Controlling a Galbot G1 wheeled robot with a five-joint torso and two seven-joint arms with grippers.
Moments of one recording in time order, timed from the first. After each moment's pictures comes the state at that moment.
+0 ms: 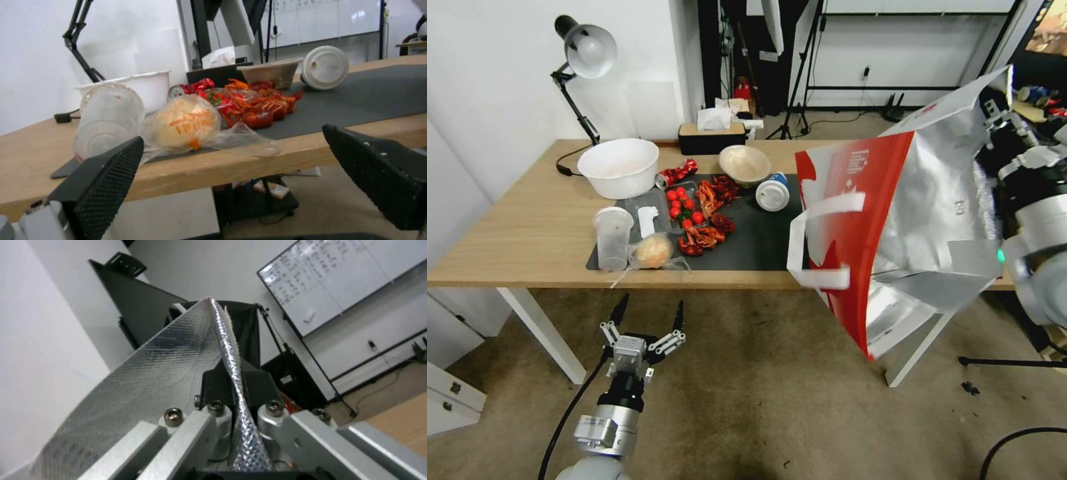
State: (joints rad) left arm 1.76 -1.41 -0.50 -2.12 -0.02 -0.29 -0.01; right arm -1.02 0.86 0.69 2.15 1.37 -0.02 0.30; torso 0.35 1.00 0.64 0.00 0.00
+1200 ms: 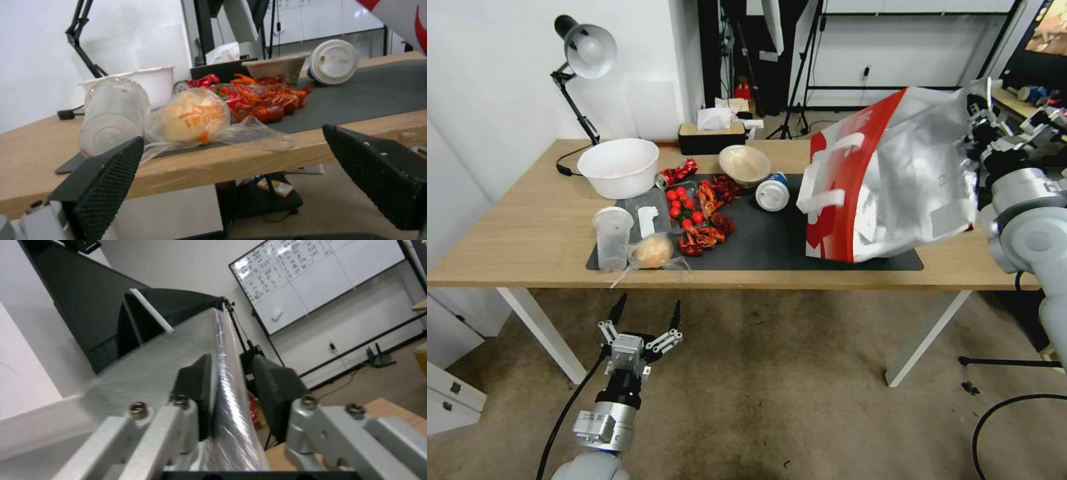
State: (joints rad) left arm 1.73 -1.39 -0.51 -2.09 -0.04 -0.28 -0.02; right arm -0.79 0.81 0.54 1.83 1.30 -0.05 0.24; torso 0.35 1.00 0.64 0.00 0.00
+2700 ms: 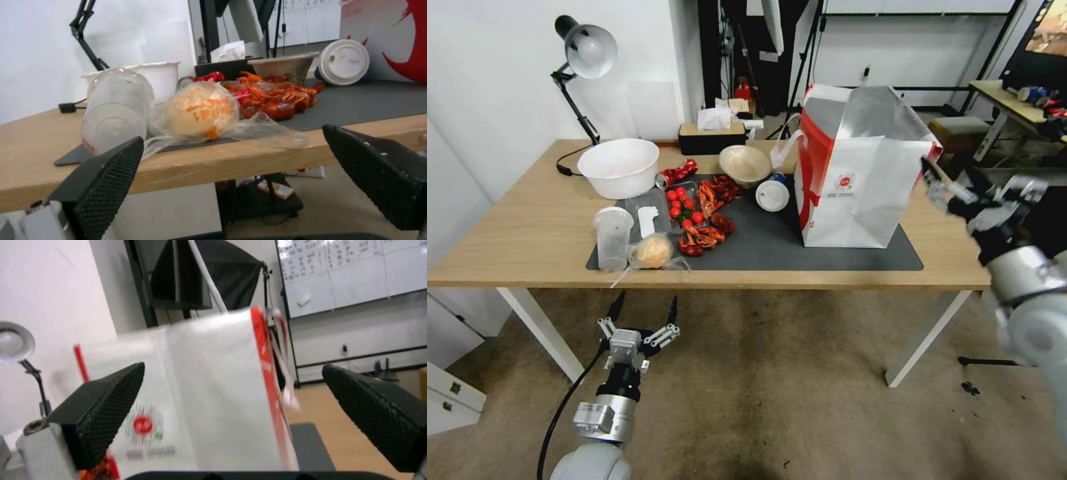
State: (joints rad) left arm 1.70 -1.36 -0.50 -2.05 -0.10 -0.30 -0.04; right arm -1.34 0.99 0.77 2.18 0.89 -0.11 0.02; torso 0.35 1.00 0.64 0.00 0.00
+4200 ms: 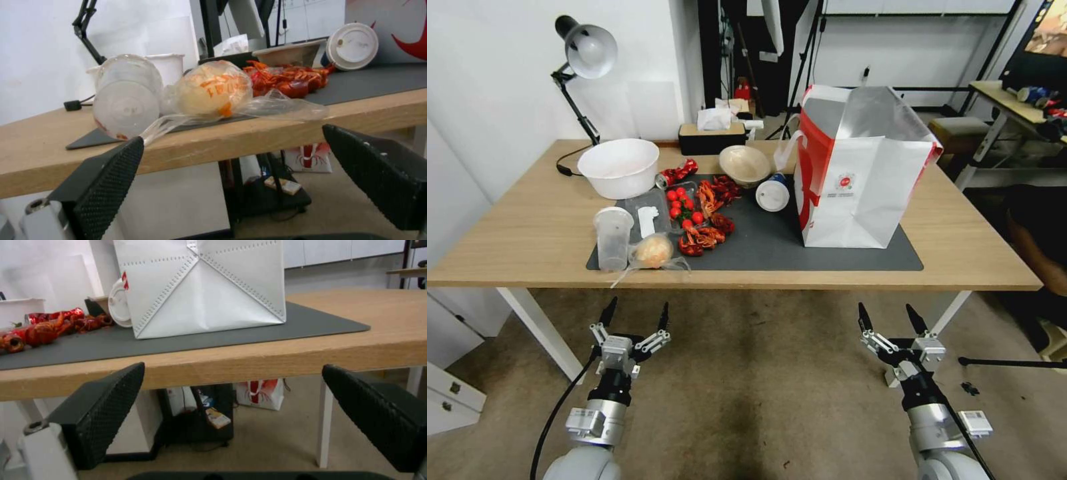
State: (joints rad) left arm 1.68 -1.35 -0.53 -1.97 -0.09 -0.37 -0.02; right arm -1.69 1.49 0.70 1.99 0.32 0.26 -0.24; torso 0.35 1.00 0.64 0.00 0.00
